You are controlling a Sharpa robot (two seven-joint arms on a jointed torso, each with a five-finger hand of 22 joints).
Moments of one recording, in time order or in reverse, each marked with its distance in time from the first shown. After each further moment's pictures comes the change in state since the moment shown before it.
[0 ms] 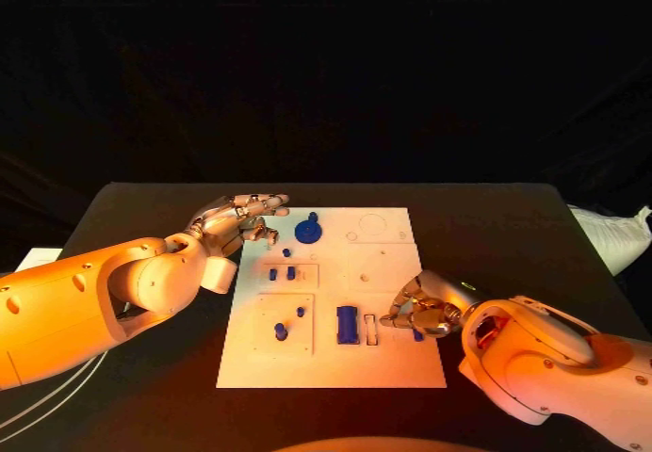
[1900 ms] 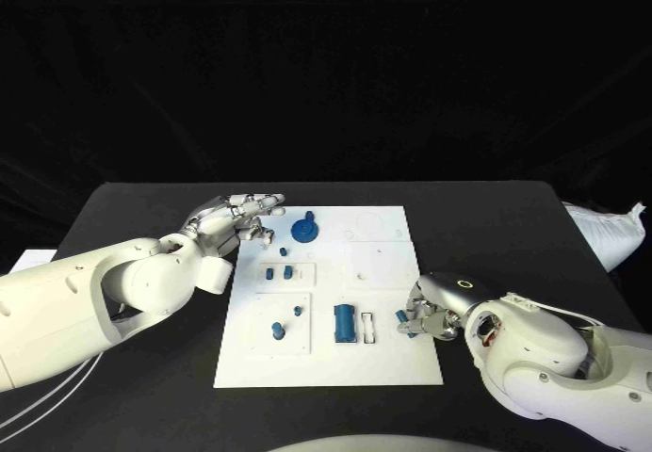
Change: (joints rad) left arm 0.000 -0.004 0.000 0.002 0.000 0.002 -0.002; left_hand 0.000 0.000 0.000 0.000 0.000 0.000 0.000 0.000 0.000 -0.004 -0.004 0.000 -0.001 0.000 0.000 0.000 -0.002 0.000 0.000 0.000 -0.004 -0.002; right arm -0.029 0.008 0.004 -0.037 -0.312 0.203 -0.047; right_hand 0.126 -0.025 -0.021 0.009 -0.116 0.060 -0.002 -0.028 -0.014 -0.002 -0.002 -0.039 0.002 0.000 0.008 -0.001 0.000 0.000 0.000 0.008 0.000 -0.001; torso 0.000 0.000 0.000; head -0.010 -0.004
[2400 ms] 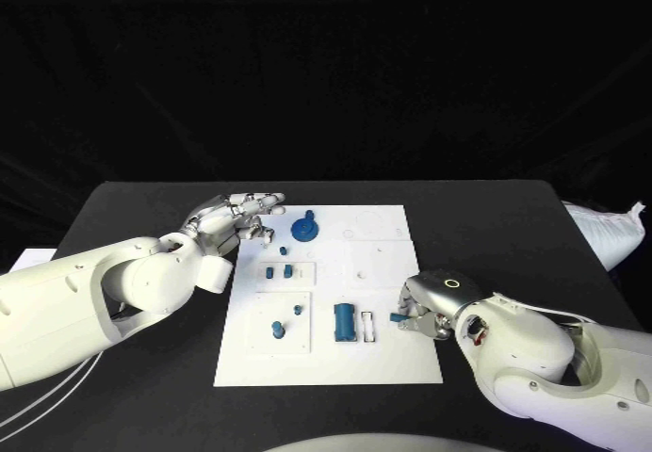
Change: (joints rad) left arm 0.000 0.000 0.000 0.001 0.000 0.000 0.000; left_hand 0.000 0.000 0.000 0.000 0.000 0.000 0.000 0.000 0.000 0.000 0.000 0.000 0.000 0.000 0.000 0.000 0.000 0.000 0.000 0.000 0.000 0.000; right arm -0.004 0.032 0.002 0.000 -0.124 0.068 0.005; right_hand 0.080 -0.014 0.131 -0.088 -0.011 -0.001 0.000 -0.032 -0.017 -0.009 -0.002 -0.031 -0.017 0.004 0.000 0.000 0.000 0.000 0.000 0.000 0.000 0.000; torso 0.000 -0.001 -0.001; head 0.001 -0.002
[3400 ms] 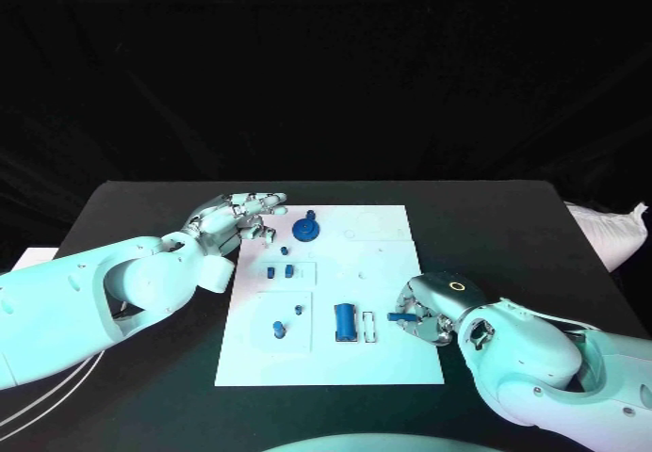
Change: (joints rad) left arm 0.000 0.000 0.000 0.002 -0.001 0.000 0.000; left_hand 0.000 0.000 0.000 0.000 0.000 0.000 0.000 0.000 0.000 0.000 0.000 0.000 0.001 0.000 0.000 0.000 0.000 0.000 0.000 0.000 0.000 0.000; right arm -0.010 -0.009 -0.004 0.016 0.045 -0.104 -0.004; right_hand -0.129 -0.072 0.287 0.065 0.191 0.011 -0.005 -0.029 -0.006 0.014 -0.006 0.006 0.014 -0.006 -0.006 0.000 0.000 0.000 0.000 0.000 0.005 0.001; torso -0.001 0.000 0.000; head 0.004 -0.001
